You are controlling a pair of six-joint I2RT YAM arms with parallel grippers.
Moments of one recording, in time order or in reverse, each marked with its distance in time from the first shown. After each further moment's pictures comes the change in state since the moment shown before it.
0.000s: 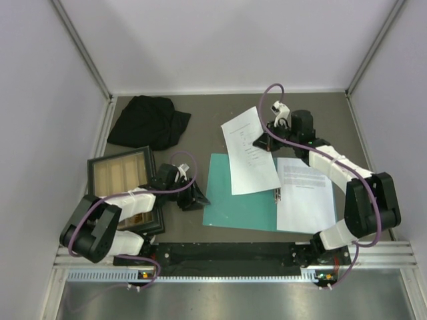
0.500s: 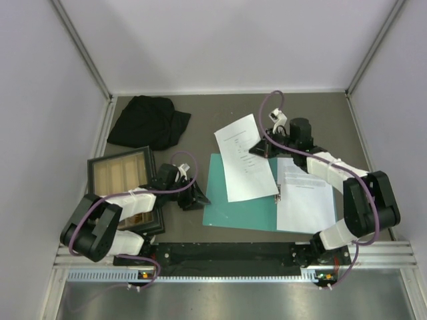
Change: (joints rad) left arm -0.002 0.012 -0.001 0.024 0.010 -0.003; right arm 0.018 0.011 -0.102 0.143 -0.097 0.093
